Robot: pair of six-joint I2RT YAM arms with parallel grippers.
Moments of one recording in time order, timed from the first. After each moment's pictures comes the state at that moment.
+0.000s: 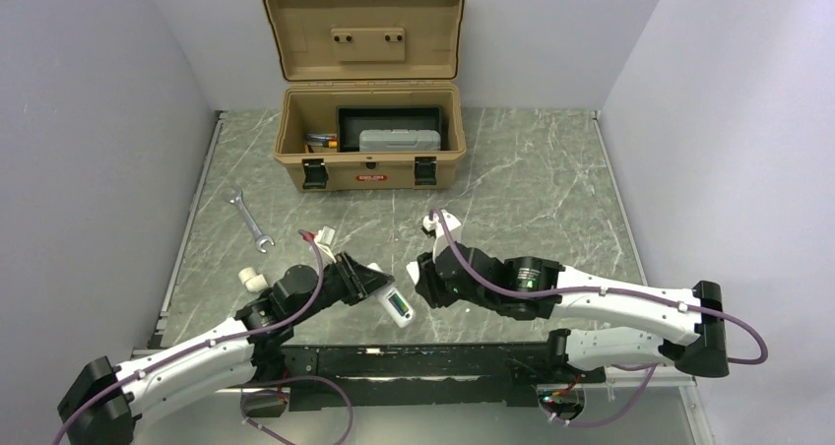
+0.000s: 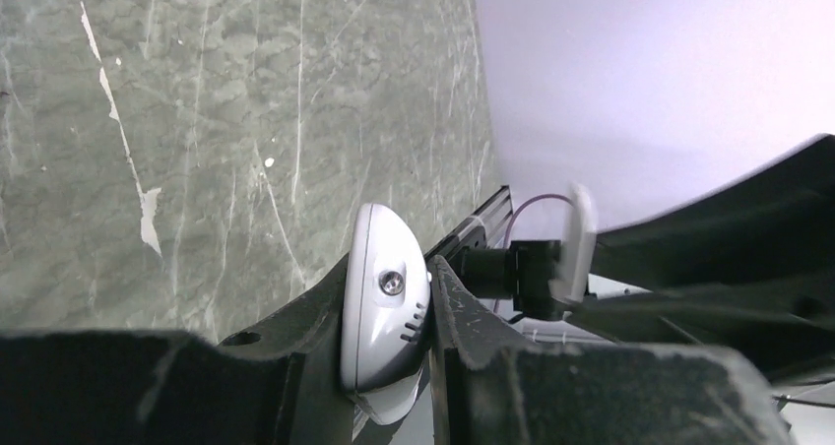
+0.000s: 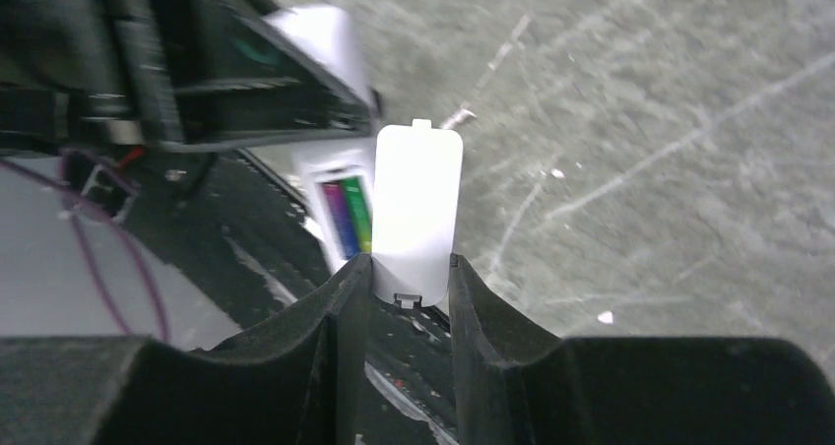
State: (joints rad) left arm -0.89 0.63 0.18 0.22 0.02 -1.16; right arm 1.28 1.08 0.92 -0.58 0.33 0.63
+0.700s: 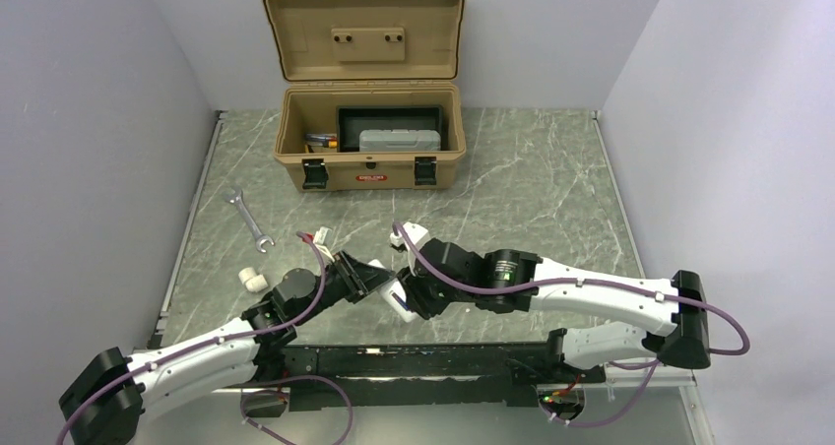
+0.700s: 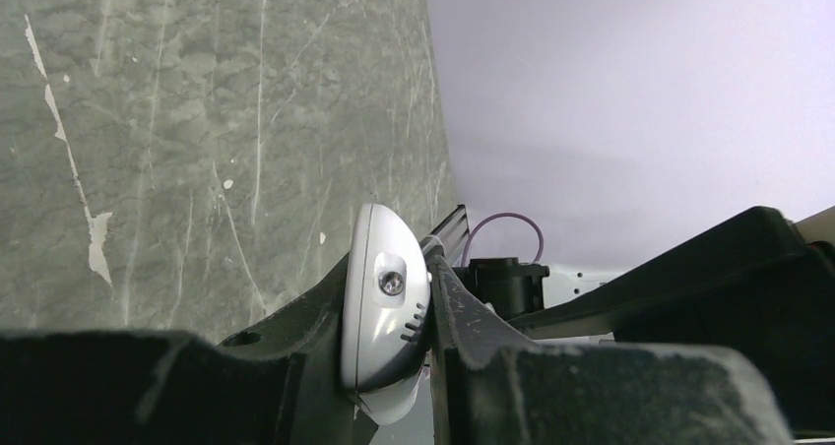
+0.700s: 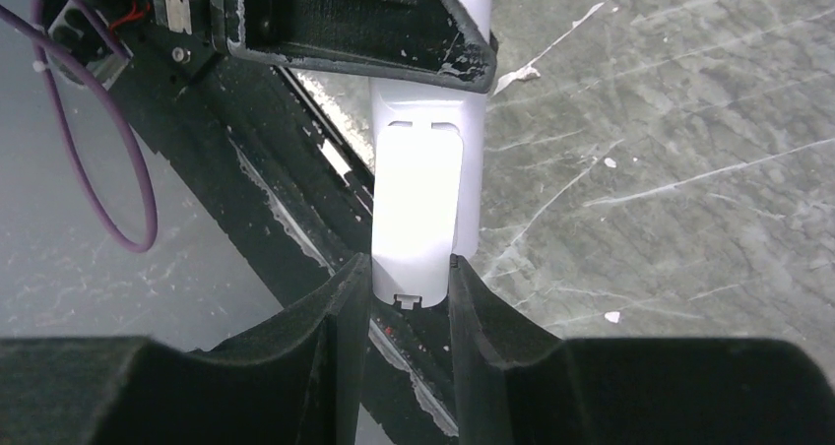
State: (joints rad) left arm -0.89 0.70 0.11 0.47 0.00 -1.24; right arm 1.28 1.20 1.05 -0.65 0.12 0.43
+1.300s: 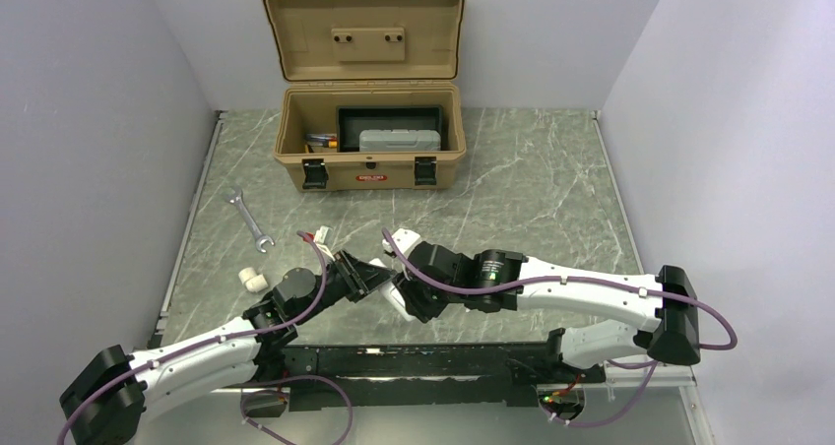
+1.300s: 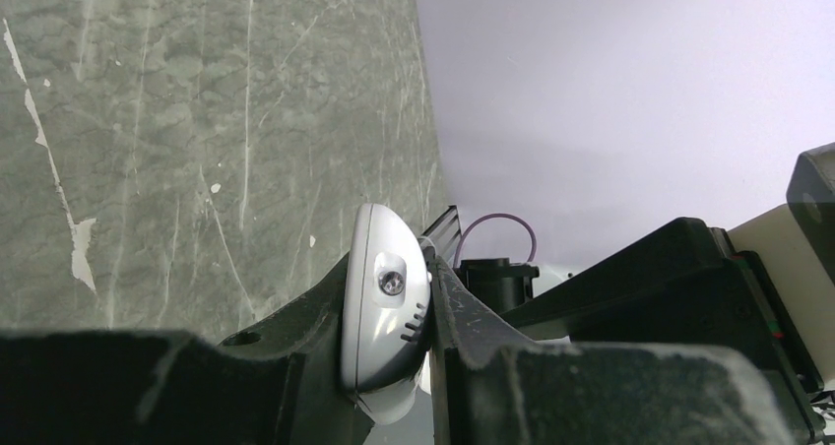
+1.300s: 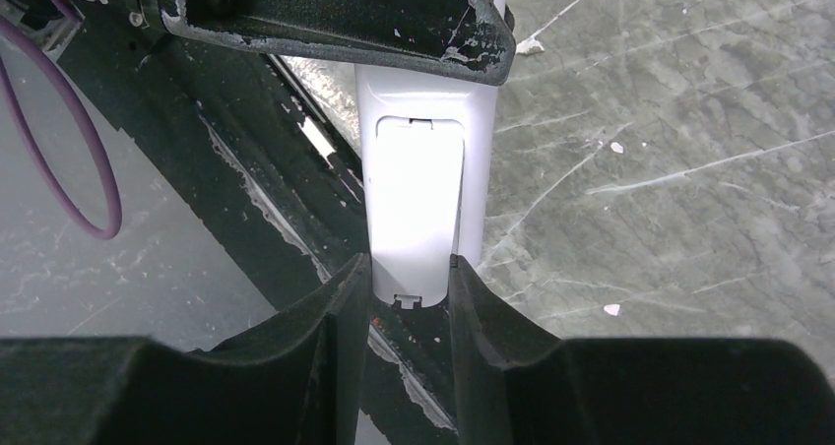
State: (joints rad) left arm -0.89 0.72 0.11 0.50 0.00 -1.25; right arm 1.28 1.27 1.05 -0.66 0.09 0.41
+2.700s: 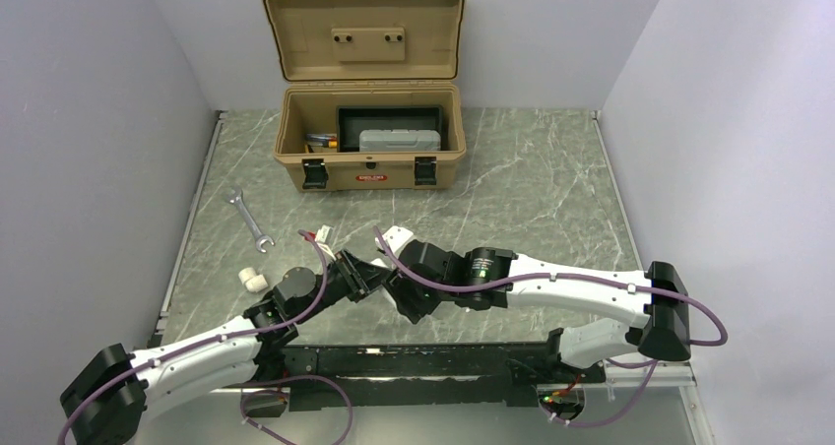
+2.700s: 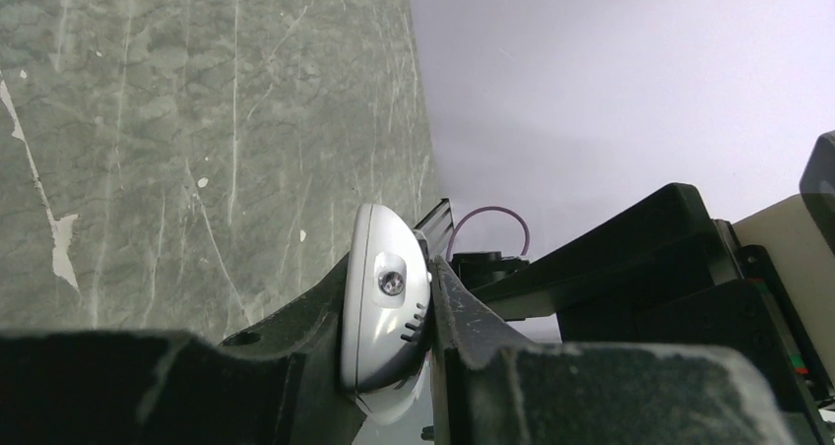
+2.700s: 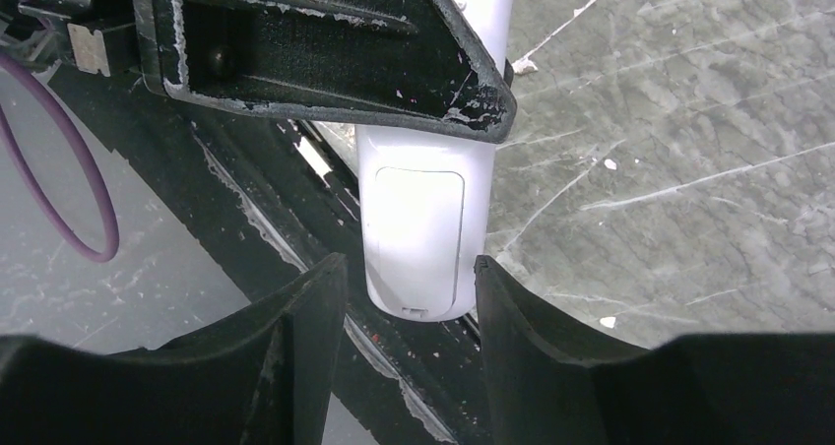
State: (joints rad) left arm -0.89 0.73 0.12 0.52 0.03 -1.26; right arm 1.28 1.33 1.10 -0.66 0.12 0.41
